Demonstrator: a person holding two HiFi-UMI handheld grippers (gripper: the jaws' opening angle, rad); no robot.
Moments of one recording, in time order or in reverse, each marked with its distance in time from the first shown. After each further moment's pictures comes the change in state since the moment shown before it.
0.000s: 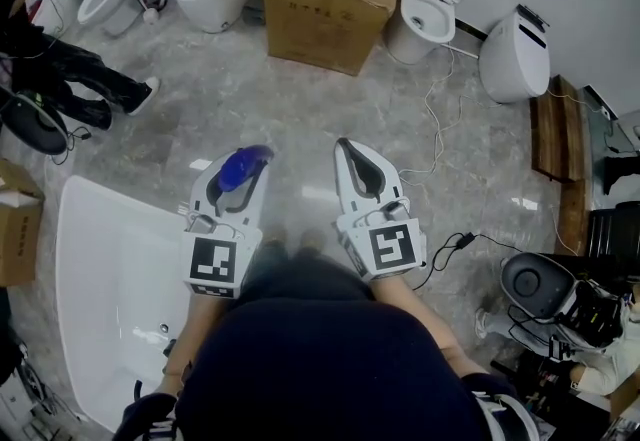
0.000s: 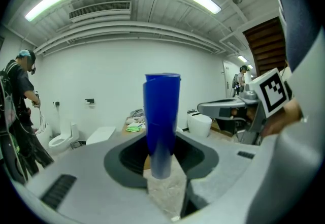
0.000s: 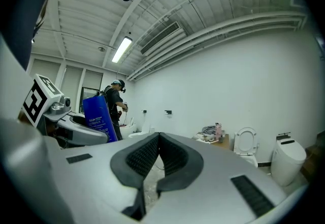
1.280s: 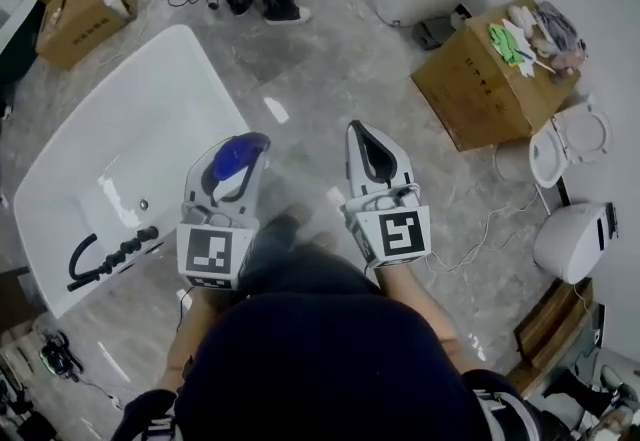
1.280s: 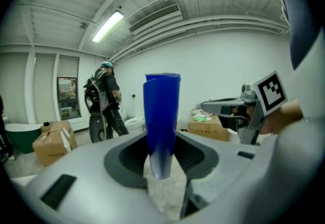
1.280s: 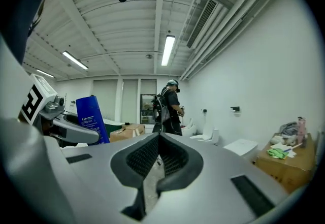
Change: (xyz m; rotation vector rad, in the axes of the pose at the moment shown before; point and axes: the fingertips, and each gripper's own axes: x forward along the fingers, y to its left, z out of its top) left arm -0.184 0.119 -0.073 -0.203 0.117 0.731; right arm 0.103 0.216 0.007 -0.039 -0.028 0.723
